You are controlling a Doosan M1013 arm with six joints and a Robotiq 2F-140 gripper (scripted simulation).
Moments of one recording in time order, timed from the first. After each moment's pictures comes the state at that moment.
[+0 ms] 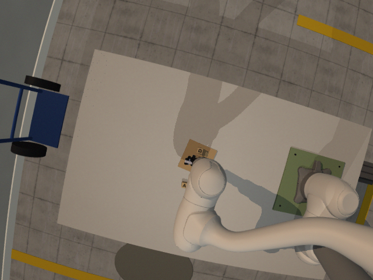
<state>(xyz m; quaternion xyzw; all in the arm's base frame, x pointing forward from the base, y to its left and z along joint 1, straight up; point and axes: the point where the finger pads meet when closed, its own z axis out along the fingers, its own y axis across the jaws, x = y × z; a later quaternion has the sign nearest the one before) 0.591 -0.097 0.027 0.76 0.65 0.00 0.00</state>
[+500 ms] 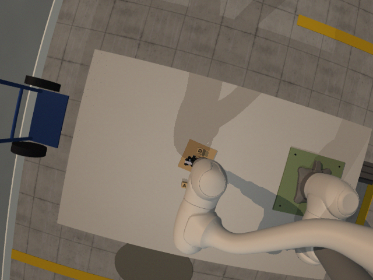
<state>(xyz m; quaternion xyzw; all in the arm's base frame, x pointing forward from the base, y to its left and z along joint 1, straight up) 0.592 -0.097 0.039 0.76 0.65 0.00 0.00</state>
